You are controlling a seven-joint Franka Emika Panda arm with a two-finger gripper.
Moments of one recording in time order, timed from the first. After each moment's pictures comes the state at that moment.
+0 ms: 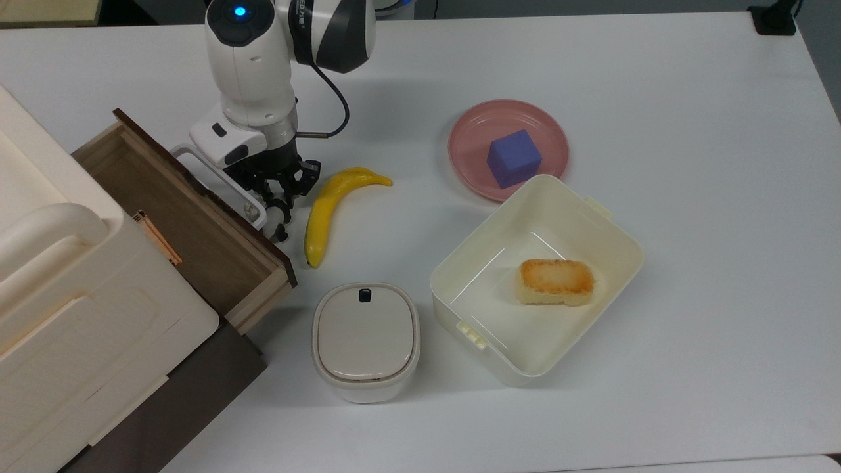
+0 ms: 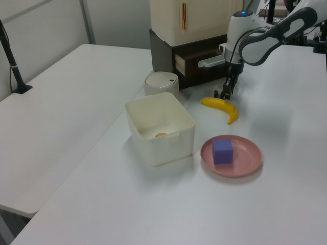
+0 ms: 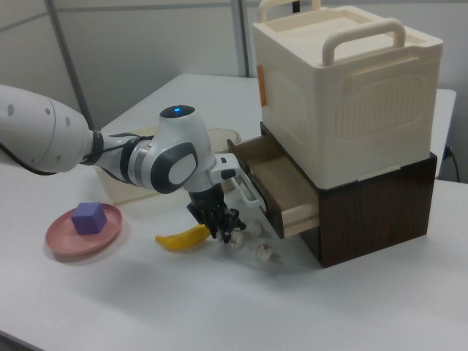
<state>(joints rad) -0.11 0.31 -0.06 -1.98 -0.07 2.41 -0.07</state>
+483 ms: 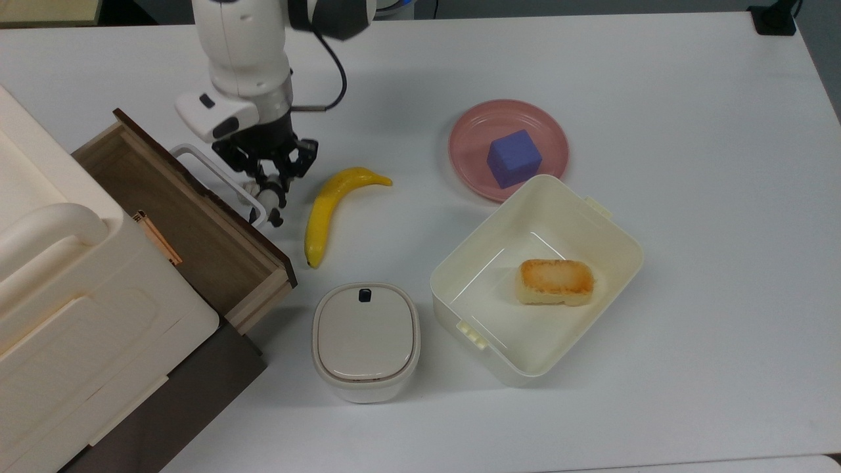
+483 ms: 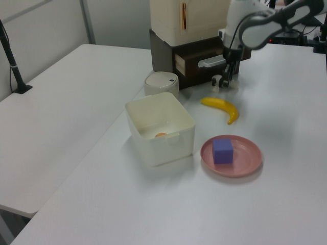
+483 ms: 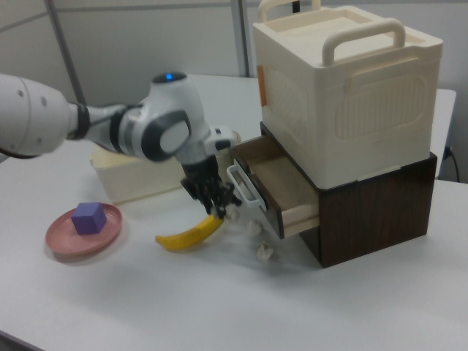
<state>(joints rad) -0.10 0.23 -0.05 -1.90 -0.07 2.25 -0.07</state>
